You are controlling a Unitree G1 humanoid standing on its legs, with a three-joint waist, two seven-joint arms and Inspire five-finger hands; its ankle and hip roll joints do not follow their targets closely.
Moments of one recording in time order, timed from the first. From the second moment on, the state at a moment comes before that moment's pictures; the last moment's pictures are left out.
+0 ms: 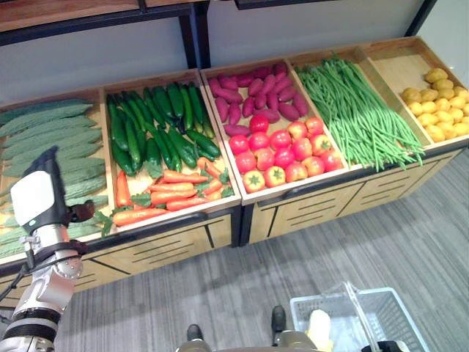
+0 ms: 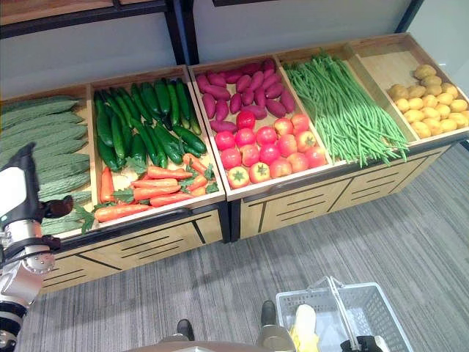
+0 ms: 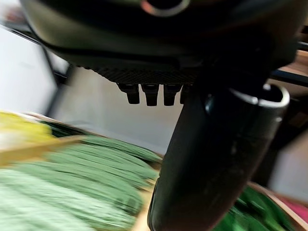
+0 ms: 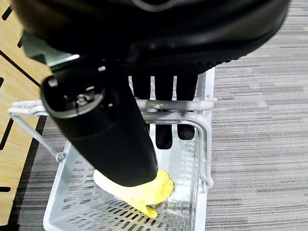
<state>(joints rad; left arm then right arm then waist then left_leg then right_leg) -0.11 0.84 -0.04 0.44 0.43 -0.10 0.57 0.12 -0.44 0.09 1.27 -0.03 -0.15 -0.16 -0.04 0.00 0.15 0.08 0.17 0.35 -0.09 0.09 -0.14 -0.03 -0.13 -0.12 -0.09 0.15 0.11</state>
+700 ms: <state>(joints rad) -0.40 0.96 -0.44 0.59 0.47 -0.19 0.25 0.07 -0.45 0.10 1.23 -0.04 -0.16 -0.14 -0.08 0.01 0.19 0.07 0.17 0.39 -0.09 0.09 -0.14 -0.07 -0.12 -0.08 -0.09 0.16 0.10</state>
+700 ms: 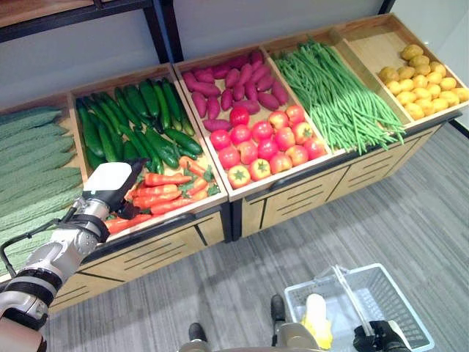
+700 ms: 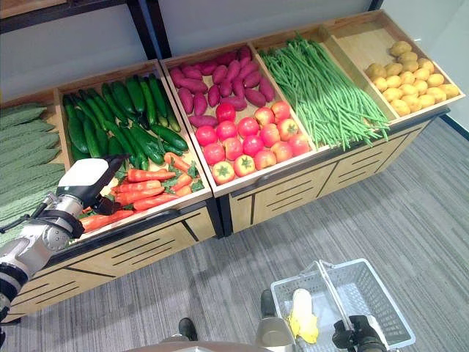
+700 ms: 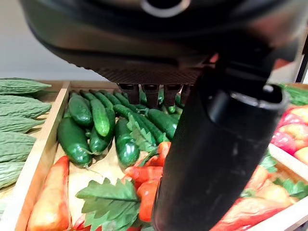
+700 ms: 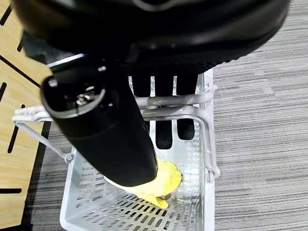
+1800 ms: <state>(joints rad) -0.65 0.89 -0.63 0.77 0.55 -0.14 0.24 -0.02 -0.46 0.13 1.26 -0.04 -0.16 -0.14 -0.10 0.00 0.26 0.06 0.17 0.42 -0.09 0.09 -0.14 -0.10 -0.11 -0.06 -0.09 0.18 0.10</state>
